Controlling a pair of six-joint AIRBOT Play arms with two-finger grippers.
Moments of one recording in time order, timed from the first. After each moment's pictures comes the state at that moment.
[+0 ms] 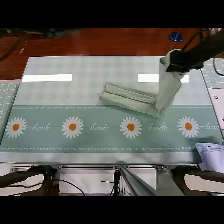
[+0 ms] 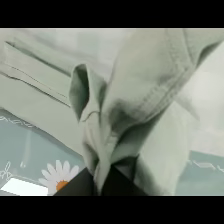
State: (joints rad) left arm -0.05 -1.37 1.83 0.55 -1.35 -1.38; right arm 0.06 -1.45 1.69 -1.24 1.47 1.58
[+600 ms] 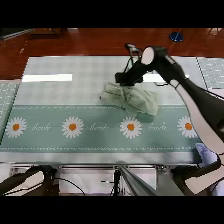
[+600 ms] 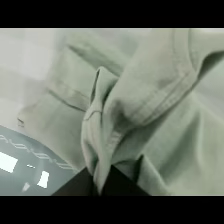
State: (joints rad) left arm 0.15 -1.20 1.83 0.56 -1.58 -1.36; right arm 0.45 -1.77 1.69 -1.25 1.12 1.72
